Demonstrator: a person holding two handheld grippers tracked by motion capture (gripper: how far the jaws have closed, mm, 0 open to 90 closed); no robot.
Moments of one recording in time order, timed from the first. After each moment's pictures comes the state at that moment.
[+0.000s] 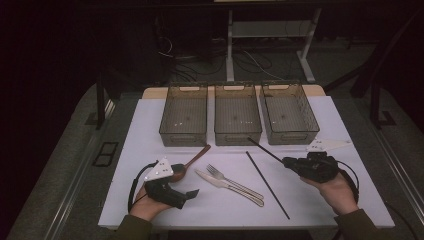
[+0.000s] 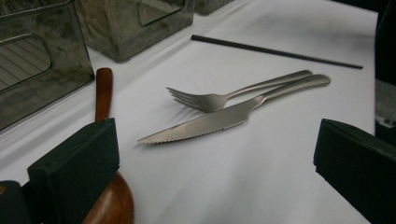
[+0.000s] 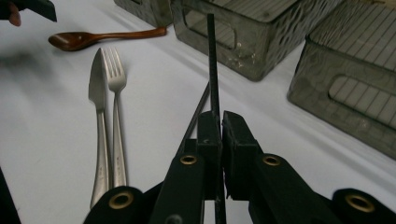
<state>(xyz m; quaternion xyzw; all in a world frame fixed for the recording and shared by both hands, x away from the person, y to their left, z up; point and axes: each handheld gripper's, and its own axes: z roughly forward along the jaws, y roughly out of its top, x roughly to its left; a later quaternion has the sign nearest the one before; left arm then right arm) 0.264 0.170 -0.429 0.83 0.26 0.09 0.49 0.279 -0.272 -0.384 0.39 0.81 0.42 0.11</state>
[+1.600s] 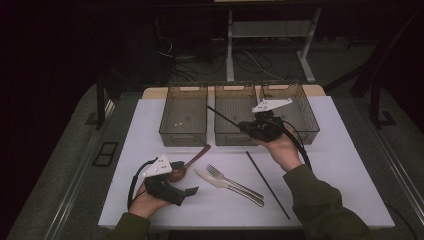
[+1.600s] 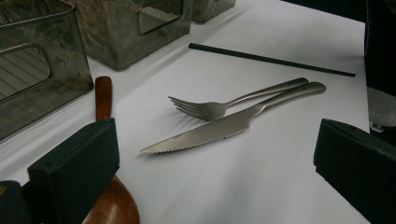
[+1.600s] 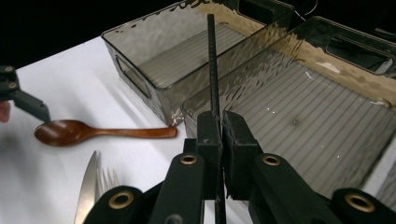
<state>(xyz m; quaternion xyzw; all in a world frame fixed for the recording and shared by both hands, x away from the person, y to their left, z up) 0.272 0.173 -0.429 0.82 0.25 0.08 0.51 0.370 -0.156 -0.342 0.35 0.82 0.44 0.14</state>
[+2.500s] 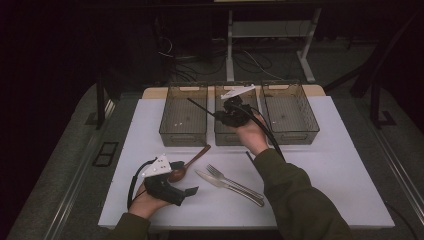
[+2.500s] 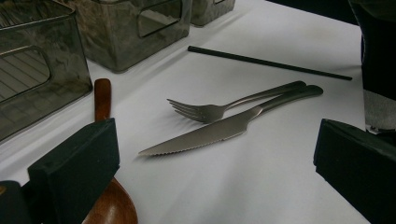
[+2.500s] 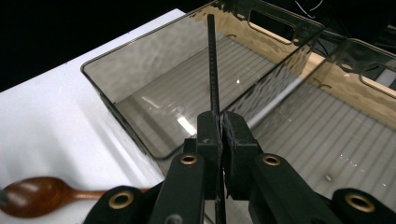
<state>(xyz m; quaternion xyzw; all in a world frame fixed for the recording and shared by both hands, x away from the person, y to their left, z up) 0.271 0.174 -0.428 0.81 0.25 0.08 0.52 0.421 -0.084 -0.345 0.36 0.82 0.42 0.14</state>
